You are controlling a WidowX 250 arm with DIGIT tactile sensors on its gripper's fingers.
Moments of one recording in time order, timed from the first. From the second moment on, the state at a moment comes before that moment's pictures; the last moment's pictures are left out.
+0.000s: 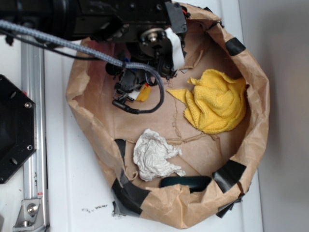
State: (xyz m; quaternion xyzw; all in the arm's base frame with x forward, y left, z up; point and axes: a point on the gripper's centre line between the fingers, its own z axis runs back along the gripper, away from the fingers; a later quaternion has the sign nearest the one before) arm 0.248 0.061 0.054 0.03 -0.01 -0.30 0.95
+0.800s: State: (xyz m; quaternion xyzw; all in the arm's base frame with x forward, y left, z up) arm 0.252 0.035 0.022 0.04 -0.02 -0.33 0.94
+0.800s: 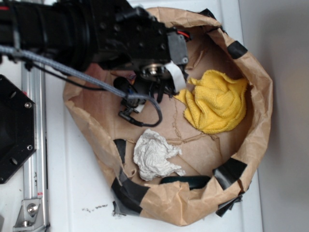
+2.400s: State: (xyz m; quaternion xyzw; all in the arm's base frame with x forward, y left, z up) arm 0.229 0.057 0.073 0.03 -0.03 -0.31 0.95
